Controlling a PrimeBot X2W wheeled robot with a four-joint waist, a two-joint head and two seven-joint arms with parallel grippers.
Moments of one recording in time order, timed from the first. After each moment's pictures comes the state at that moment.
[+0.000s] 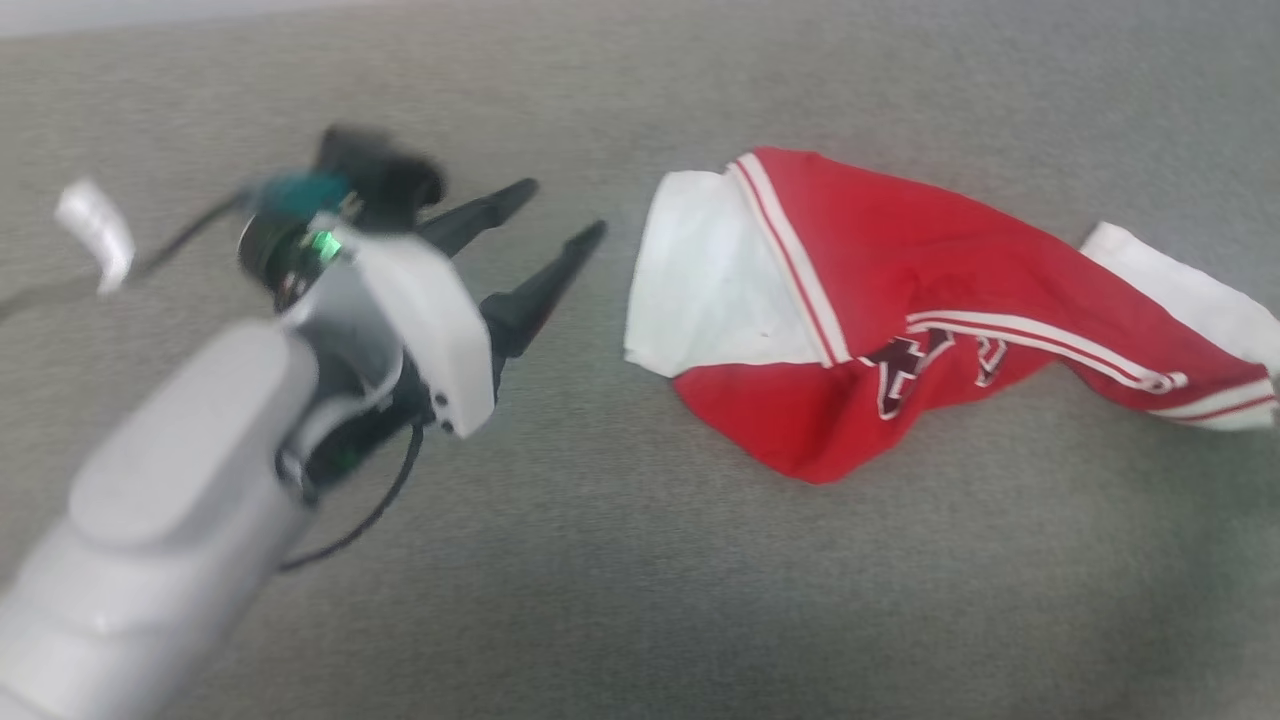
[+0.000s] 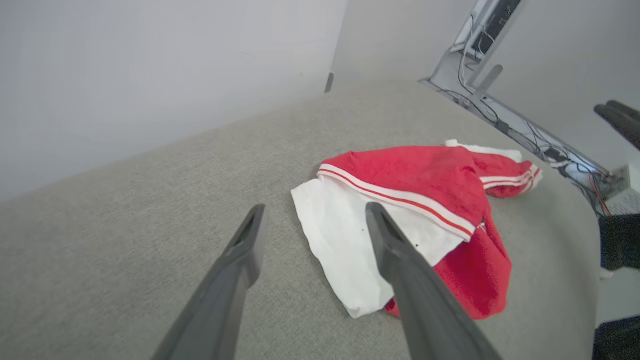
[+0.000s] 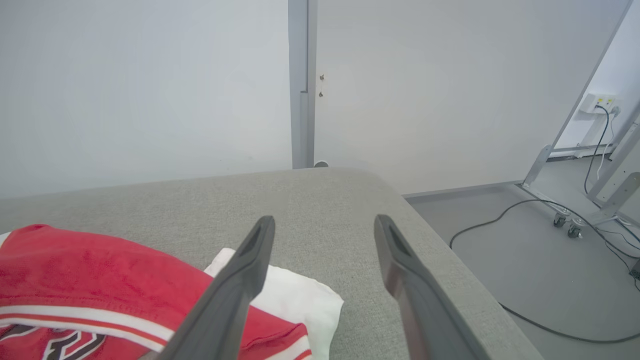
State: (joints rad) left arm -0.81 0.52 -0.70 0.19 -0.90 -0.13 0.20; right arm -0.11 -0.24 -0.41 -0.04 0.31 0.13 -0.08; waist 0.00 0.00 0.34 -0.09
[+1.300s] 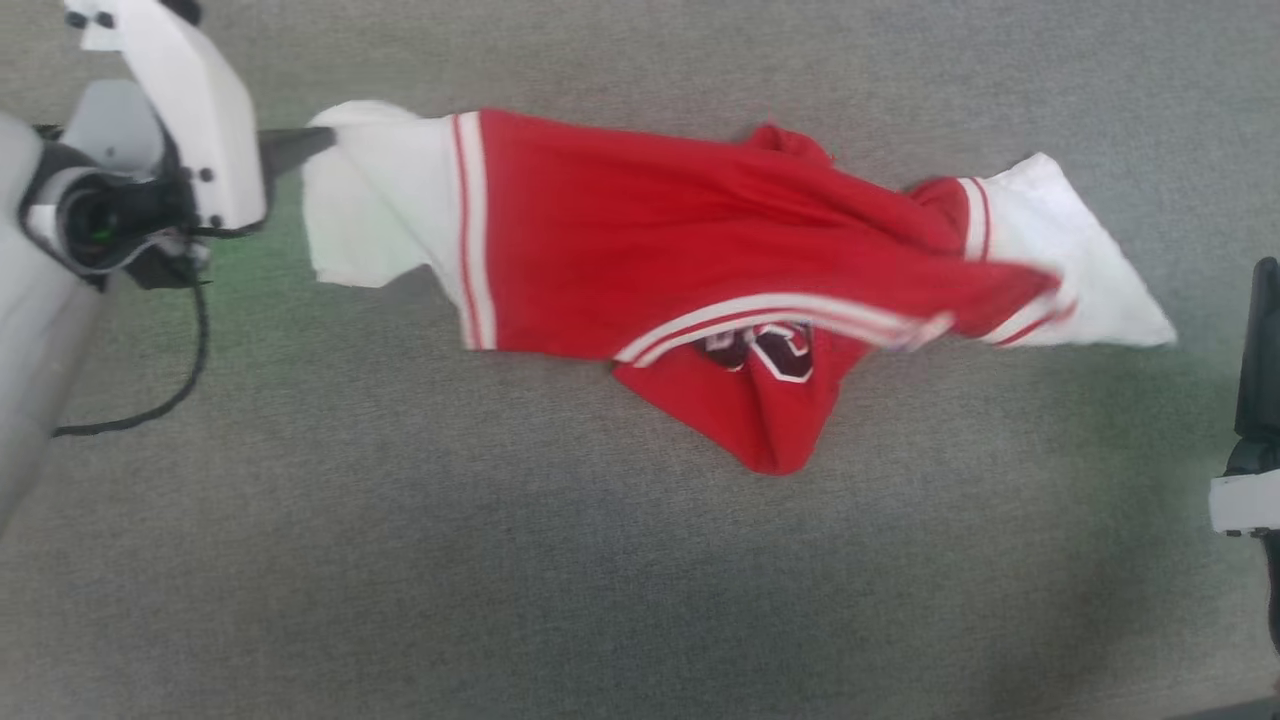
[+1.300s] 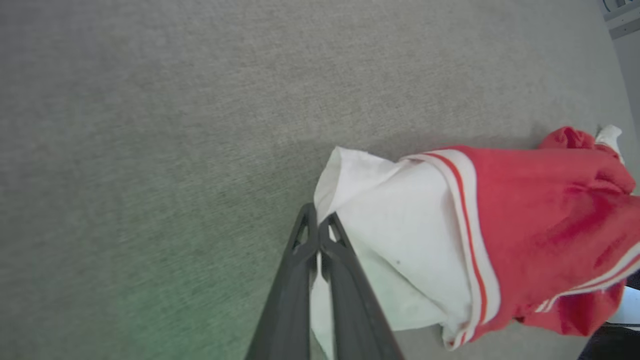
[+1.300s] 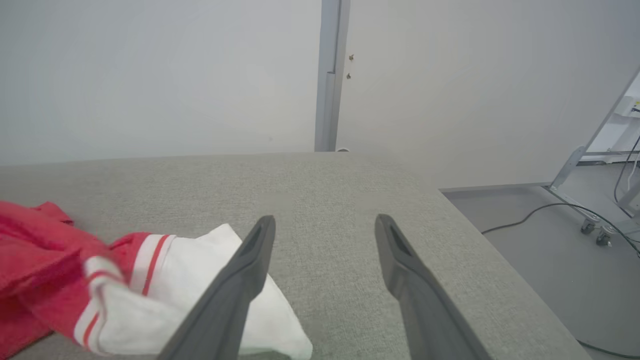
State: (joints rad) left arm -1.19 0.58 -0.78 0.74 -1.27 -0.13 0.64; right arm -0.19 -0.22 -0.26 0.02 0.27 0.13 -0.18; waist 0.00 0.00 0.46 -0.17
